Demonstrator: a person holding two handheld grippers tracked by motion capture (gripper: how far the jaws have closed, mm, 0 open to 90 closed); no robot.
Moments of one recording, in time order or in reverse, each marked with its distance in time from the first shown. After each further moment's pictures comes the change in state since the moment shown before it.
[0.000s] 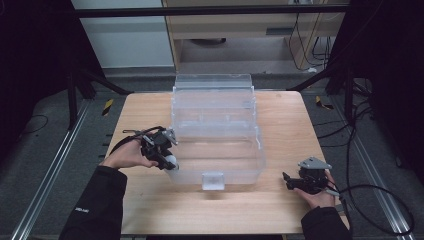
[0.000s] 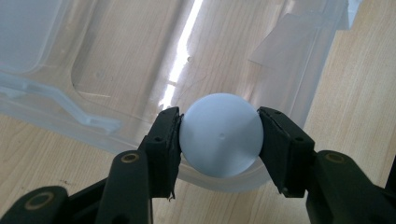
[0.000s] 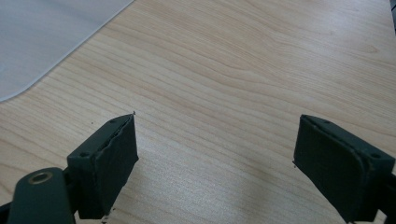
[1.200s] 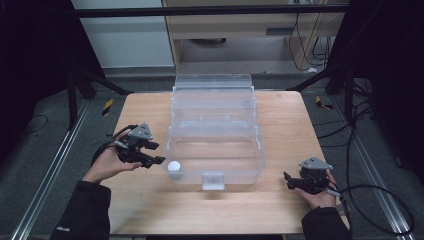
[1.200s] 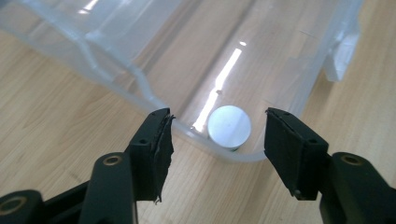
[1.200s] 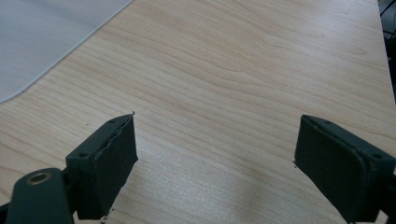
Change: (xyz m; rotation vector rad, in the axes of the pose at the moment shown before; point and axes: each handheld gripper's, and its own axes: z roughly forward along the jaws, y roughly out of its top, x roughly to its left) left arm -0.014 -0.057 -0.042 -0.344 0.164 -0.171; right arm -0.001 0.000 -0.003 -0.008 -0.020 0.007
